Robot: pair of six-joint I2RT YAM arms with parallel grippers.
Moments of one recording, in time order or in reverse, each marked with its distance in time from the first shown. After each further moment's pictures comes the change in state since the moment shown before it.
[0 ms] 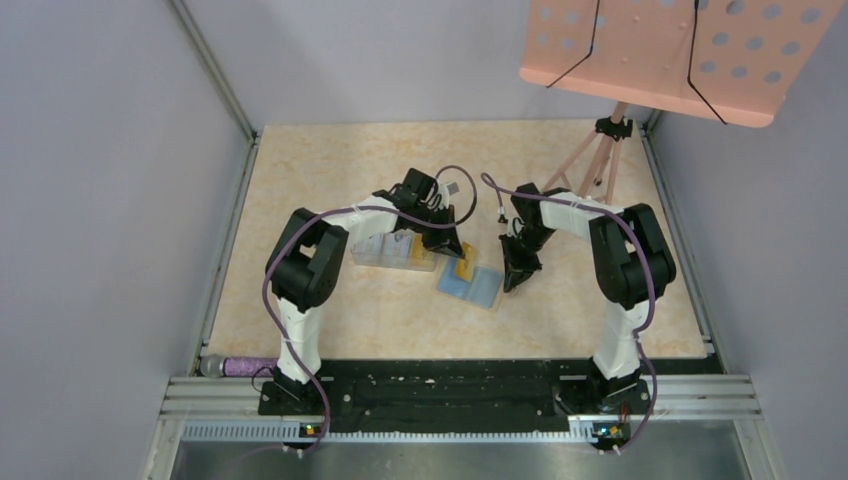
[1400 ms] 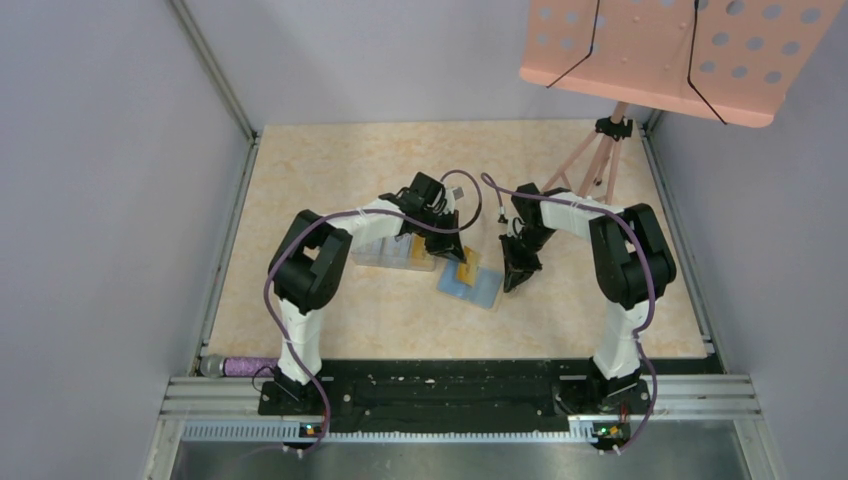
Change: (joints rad) left arm -0.037 0.000 -0.008 -0.007 -0.082 0.007; right arm -0.002 0.001 -0.002 0.002 -0.006 -0.007
